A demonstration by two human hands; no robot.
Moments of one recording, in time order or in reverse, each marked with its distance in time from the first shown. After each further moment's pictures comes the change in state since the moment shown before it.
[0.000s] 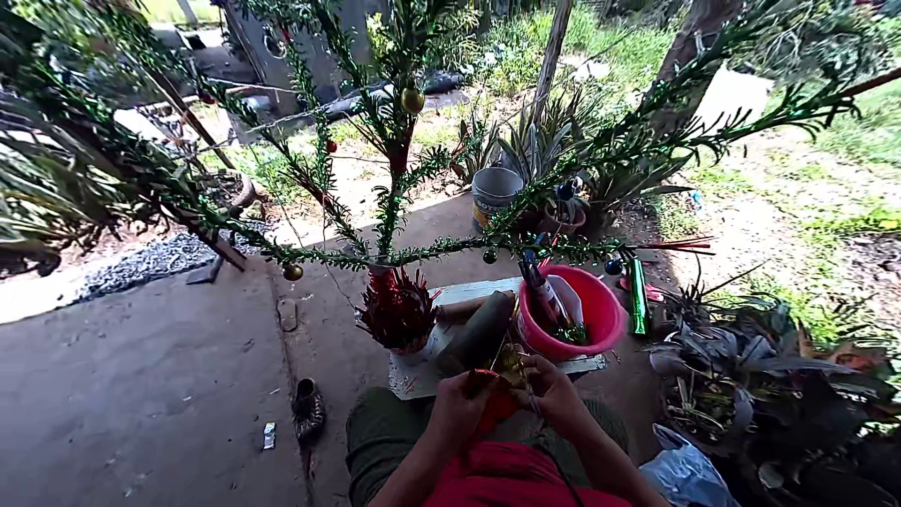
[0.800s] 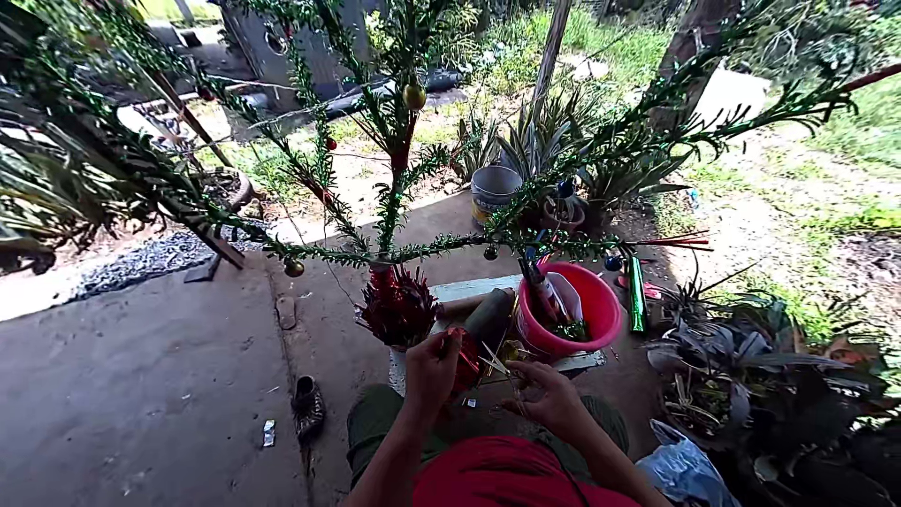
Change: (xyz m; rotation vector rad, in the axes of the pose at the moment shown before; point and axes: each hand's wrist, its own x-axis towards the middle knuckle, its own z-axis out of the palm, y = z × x) left_hand 0.033 0.019 -0.034 0.207 0.314 0.068; right_hand -0.005 0.013 -0.005 -0.599 0.015 -0.109
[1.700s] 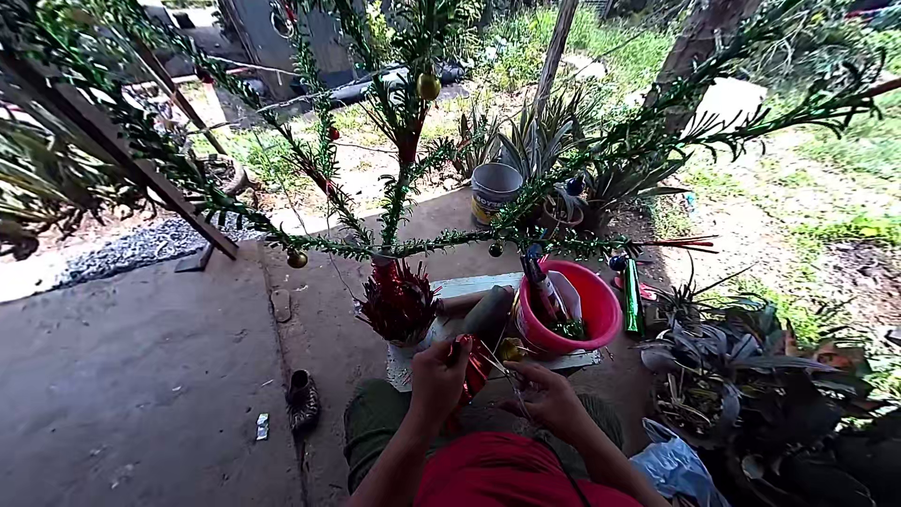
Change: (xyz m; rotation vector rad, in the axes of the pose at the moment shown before) left_hand -0.015 0.005 -0.001 -0.099 -0.033 0.013; right_hand -0.002 -0.006 0.007 0.090 0.004 -0.021
